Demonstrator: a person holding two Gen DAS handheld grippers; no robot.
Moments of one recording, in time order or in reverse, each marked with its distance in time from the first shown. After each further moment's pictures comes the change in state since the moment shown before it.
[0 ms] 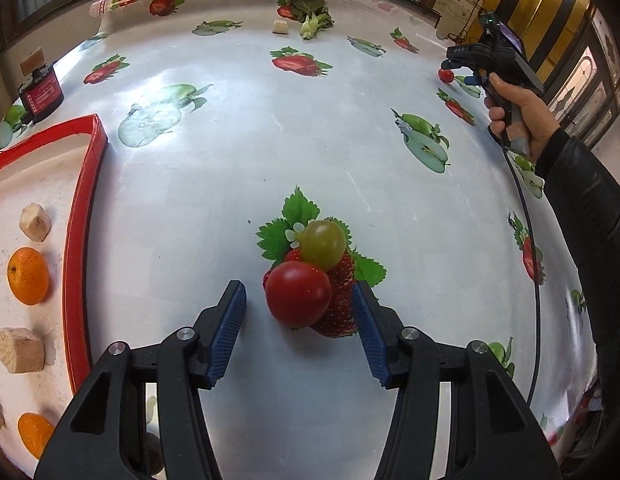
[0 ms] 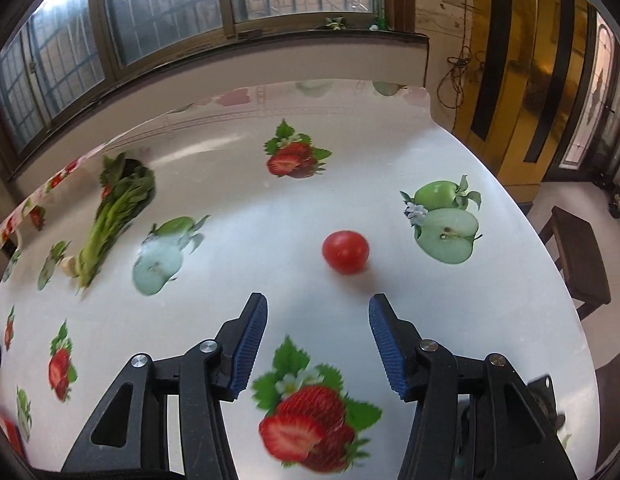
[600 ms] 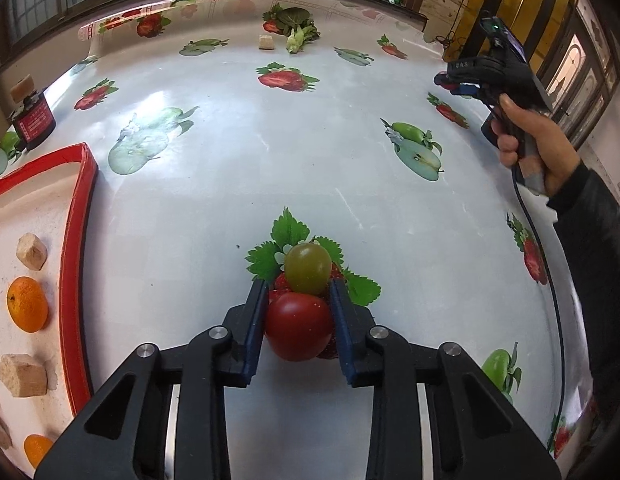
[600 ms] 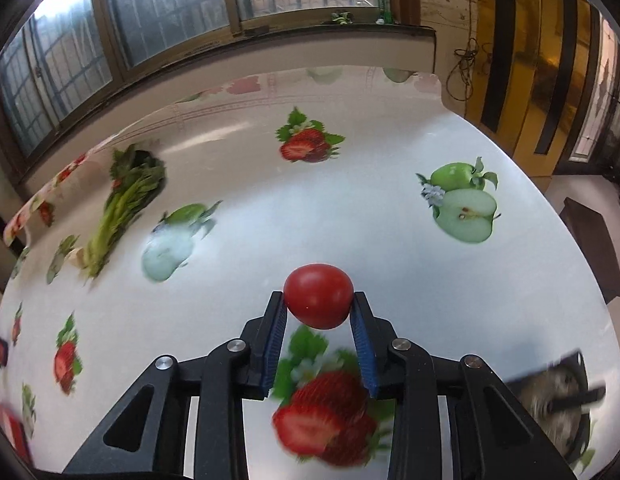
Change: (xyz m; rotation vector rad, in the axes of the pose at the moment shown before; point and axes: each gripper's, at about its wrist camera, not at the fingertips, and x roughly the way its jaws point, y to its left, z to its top) left arm -0.002 -0.005 0.004 0.048 -0.054 0.007; right arm -0.014 0.012 -0.030 -0.017 0.004 0.098
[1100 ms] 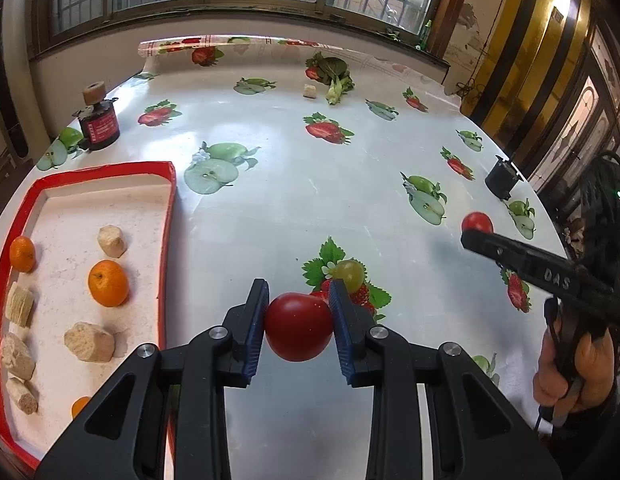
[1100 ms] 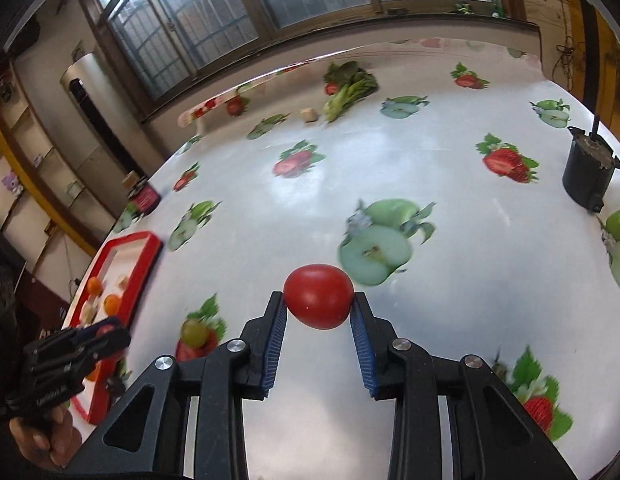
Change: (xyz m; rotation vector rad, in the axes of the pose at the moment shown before) left arm -0.064 0.030 -0.008 -0.104 -0.125 0.045; right arm -0.158 0.102 -0.185 -0.171 0.076 0.401
